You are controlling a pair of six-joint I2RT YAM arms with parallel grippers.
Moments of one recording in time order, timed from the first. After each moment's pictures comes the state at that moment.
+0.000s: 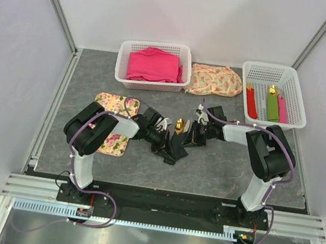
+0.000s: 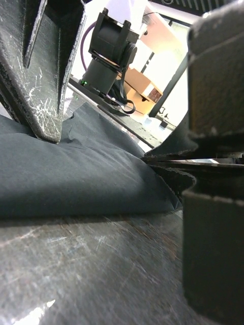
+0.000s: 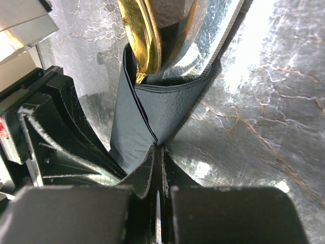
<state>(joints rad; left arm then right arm) -0.63 1.92 0.87 0.05 0.81 -0.83 0.40 1.83 0.90 -0.13 -0.64 0.52</state>
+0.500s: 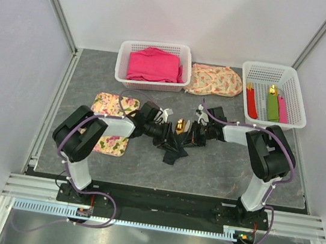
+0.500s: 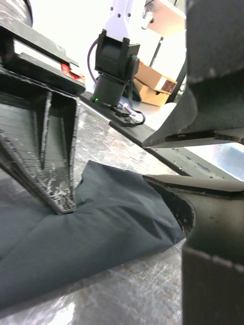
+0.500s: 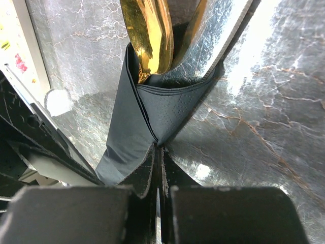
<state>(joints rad) -0.63 1.78 0.85 0.13 0.75 -0.82 0.40 1.83 0.89 -0.10 -0.65 0.52</state>
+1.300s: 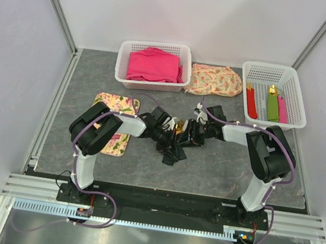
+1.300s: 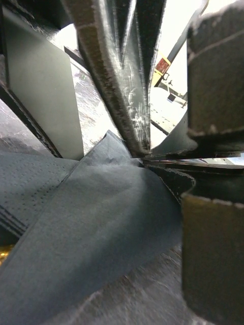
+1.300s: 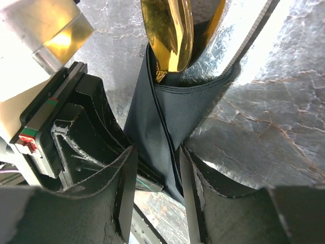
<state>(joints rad) -0.68 1.95 0.98 -0.03 0.71 -0.72 0.40 1.82 0.90 -0.10 -0.69 0.54</state>
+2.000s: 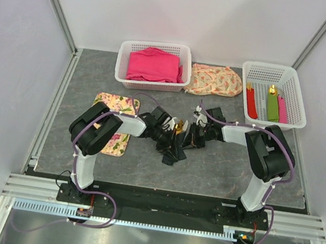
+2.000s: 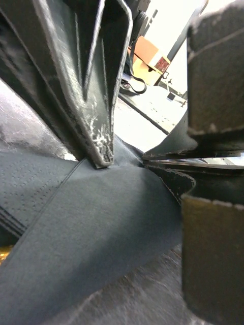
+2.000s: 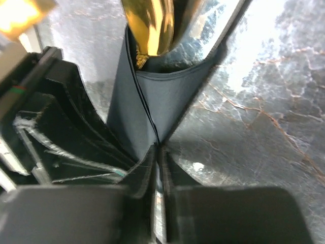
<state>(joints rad) -0.68 1.95 0.98 -0.05 0.71 -0.72 0.41 1.83 0.89 -0.13 -0.68 0.49</state>
